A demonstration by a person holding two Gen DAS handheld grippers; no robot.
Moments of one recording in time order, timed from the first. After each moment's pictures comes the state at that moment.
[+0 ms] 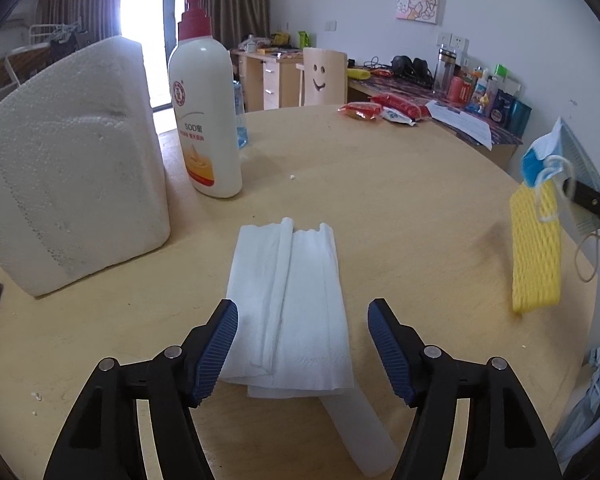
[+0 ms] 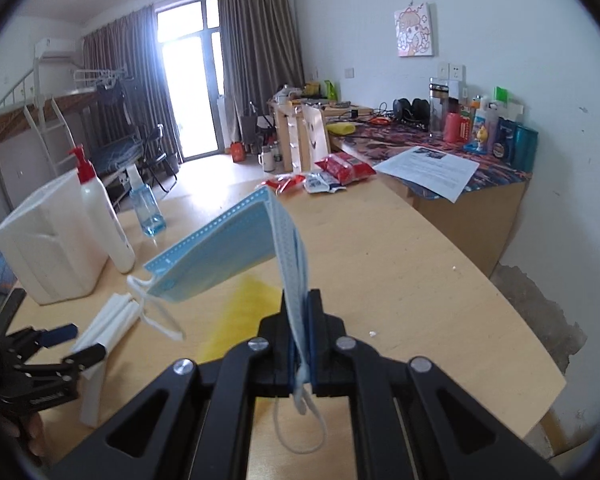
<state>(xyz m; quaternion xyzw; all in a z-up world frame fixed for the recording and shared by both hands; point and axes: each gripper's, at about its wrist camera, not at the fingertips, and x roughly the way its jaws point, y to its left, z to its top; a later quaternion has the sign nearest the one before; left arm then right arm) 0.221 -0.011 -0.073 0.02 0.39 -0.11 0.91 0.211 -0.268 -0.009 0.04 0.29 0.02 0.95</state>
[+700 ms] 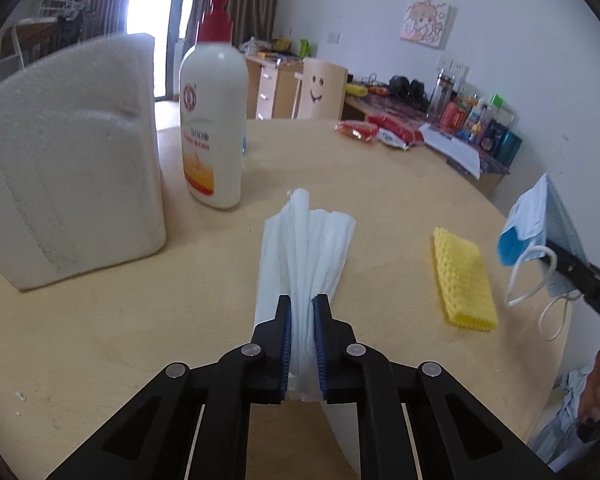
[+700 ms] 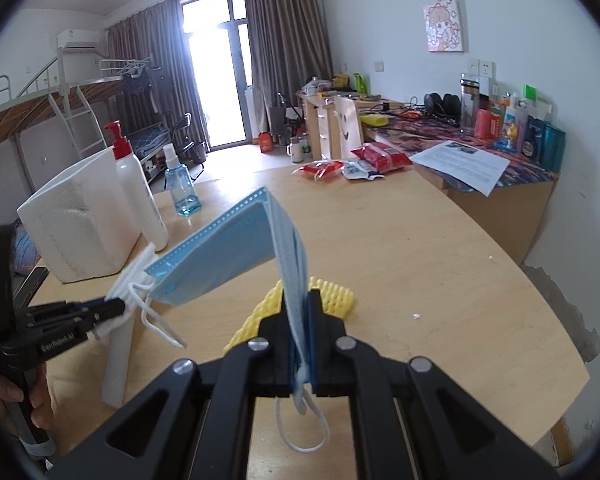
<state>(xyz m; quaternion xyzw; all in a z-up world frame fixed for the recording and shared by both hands) 0.220 0.003 -0.058 -0.04 0.38 -0.14 0.92 0.203 -0.245 -0.018 0.04 0.31 0.08 0.95</state>
